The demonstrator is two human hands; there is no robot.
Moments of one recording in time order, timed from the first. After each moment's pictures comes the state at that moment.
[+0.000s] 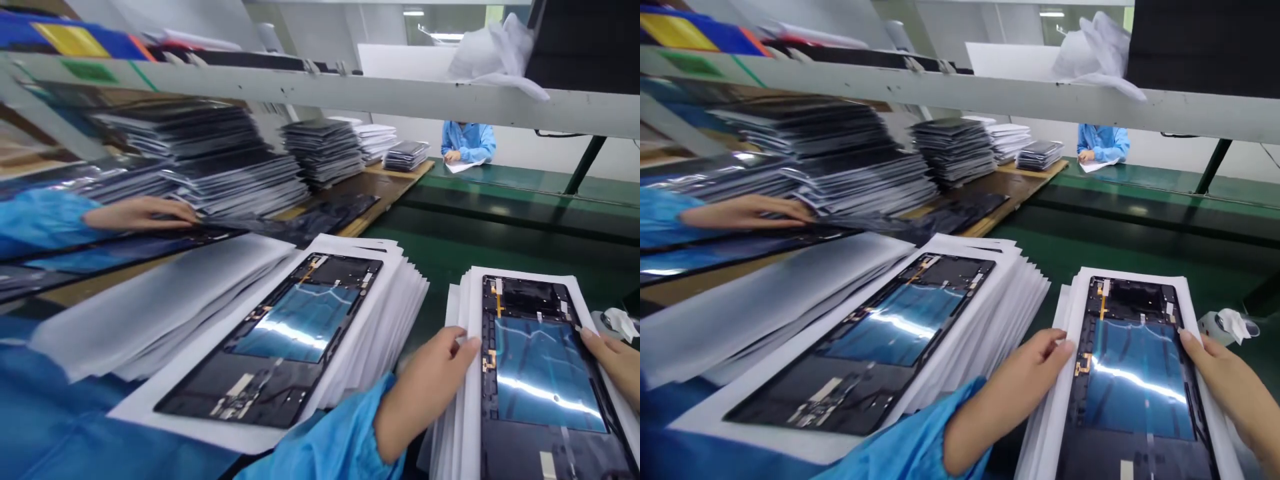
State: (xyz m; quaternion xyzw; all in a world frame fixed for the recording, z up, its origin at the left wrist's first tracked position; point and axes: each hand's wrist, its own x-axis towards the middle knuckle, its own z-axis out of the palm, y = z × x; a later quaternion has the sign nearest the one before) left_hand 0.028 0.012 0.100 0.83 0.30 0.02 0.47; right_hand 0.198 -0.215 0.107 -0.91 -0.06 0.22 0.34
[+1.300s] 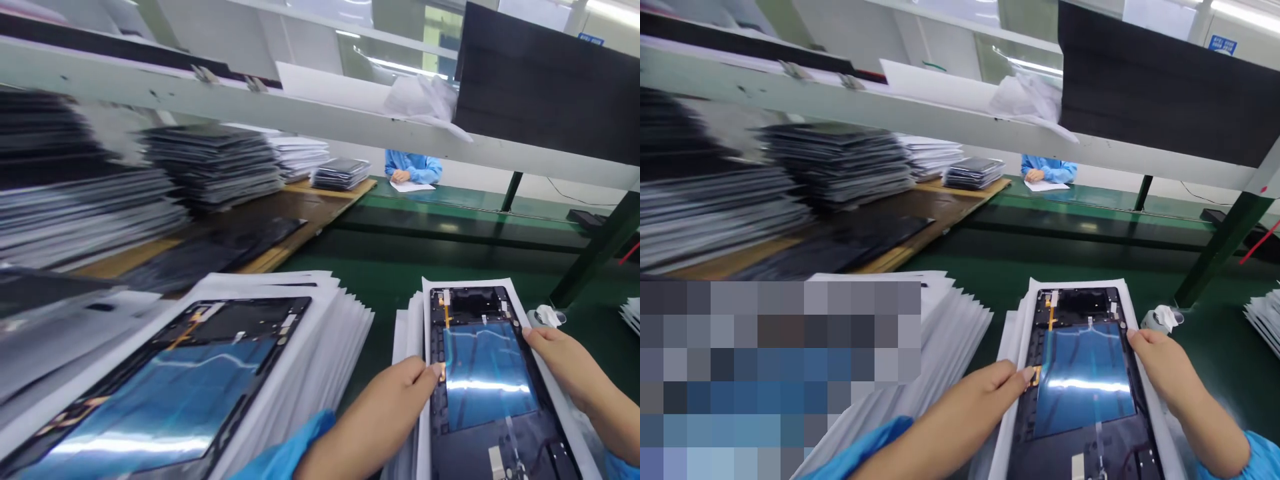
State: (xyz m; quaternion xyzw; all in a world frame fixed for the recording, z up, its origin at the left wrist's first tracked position) left_hand 0.042 0.013 0.136 0.85 0.22 -0.08 0.48; right_hand 0.173 -0.204 0.131 -0.90 -0.04 0.17 0.41
